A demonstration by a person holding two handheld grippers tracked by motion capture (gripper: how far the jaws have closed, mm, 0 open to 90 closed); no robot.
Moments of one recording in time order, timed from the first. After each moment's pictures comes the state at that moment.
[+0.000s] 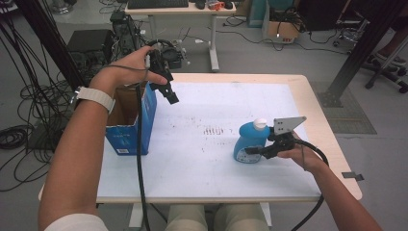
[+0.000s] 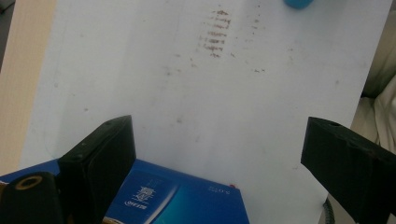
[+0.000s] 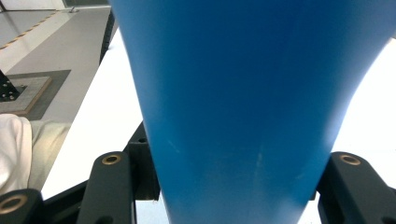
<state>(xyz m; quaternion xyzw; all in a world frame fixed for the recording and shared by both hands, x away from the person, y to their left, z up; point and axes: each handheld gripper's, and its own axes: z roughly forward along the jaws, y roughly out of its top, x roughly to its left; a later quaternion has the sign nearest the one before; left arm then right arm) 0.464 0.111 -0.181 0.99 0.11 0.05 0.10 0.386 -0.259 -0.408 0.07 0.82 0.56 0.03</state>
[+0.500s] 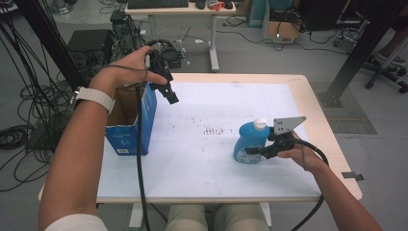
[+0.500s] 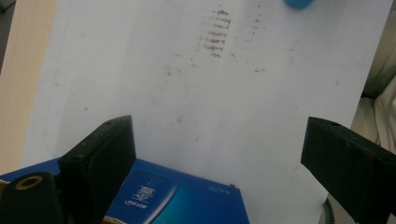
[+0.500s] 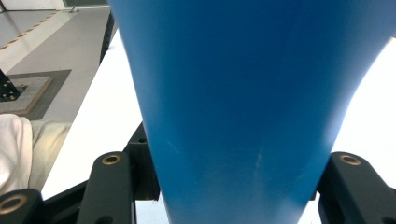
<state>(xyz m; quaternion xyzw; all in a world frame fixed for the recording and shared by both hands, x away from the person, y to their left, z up) 0.463 0.112 -0.180 0.99 0.11 0.05 0.10 0.387 -0.260 -0.407 0.07 0.83 0.56 0.03</state>
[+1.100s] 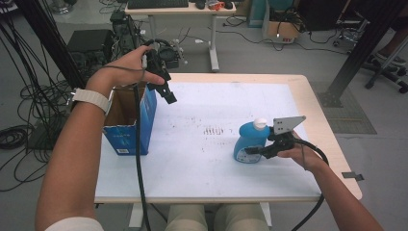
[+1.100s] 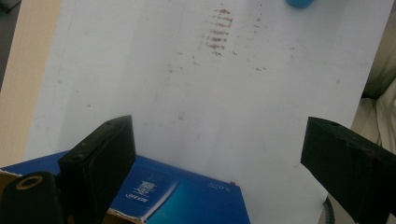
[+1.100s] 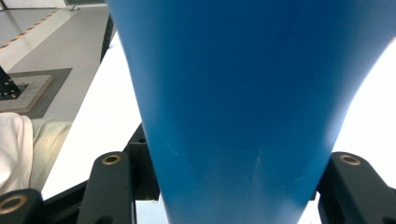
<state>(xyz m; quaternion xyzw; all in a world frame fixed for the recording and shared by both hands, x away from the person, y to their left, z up) 0.460 0.117 -0.179 0.99 0.11 0.06 0.10 0.387 -0.260 -0.406 0.07 0.83 0.55 0.03</state>
